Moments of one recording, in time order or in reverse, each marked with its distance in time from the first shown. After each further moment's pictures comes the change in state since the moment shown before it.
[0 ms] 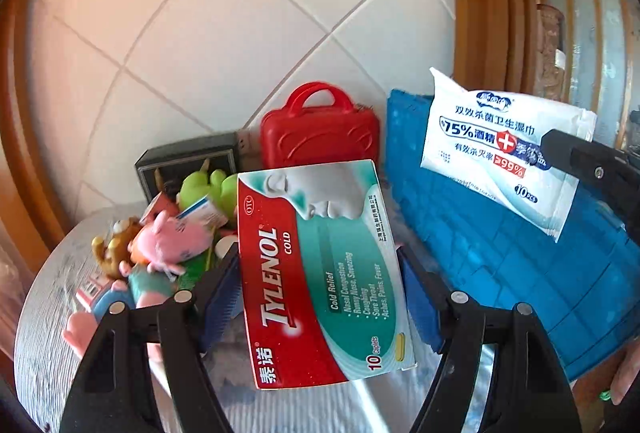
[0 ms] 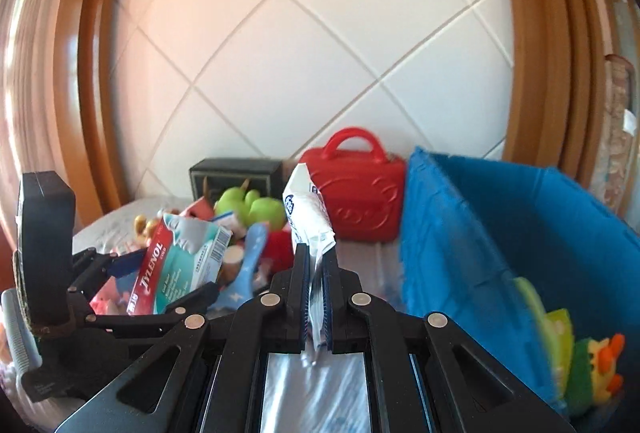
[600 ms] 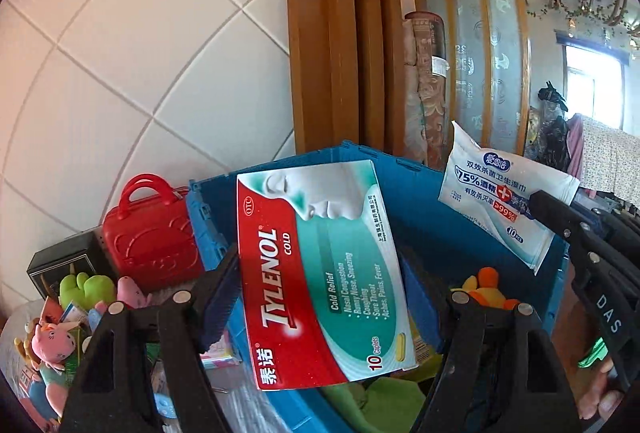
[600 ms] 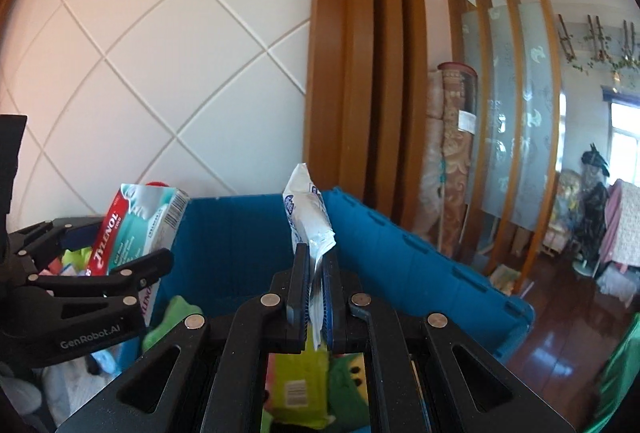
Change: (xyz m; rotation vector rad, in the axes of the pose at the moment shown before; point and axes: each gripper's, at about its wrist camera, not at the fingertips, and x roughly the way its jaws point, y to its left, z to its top) left arm -0.012 -0.241 0.083 0.185 -0.109 -0.306; right arm -0.114 -0.203 -0.011 0.143 -0.118 -0.492
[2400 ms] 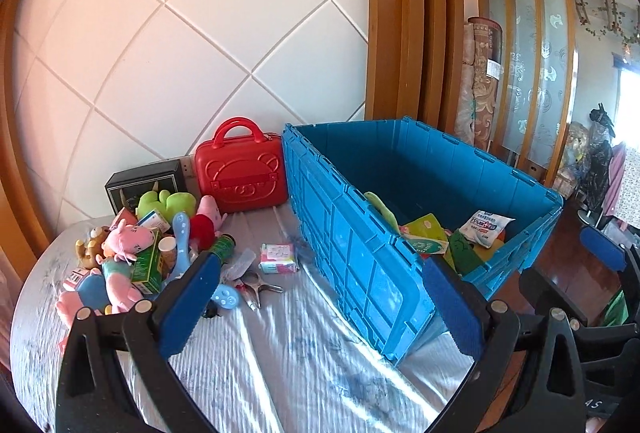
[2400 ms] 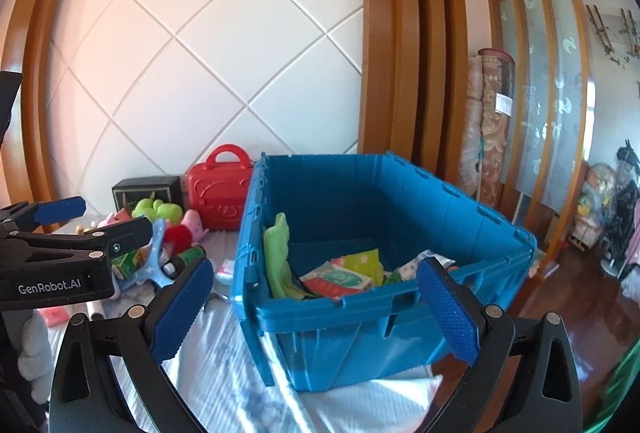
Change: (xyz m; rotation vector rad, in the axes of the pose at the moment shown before) left arm -0.171 0.028 -0.078 -0.166 0.074 0.214; right arm -0.139 0.039 -0.051 -0.052 0.086 0.188
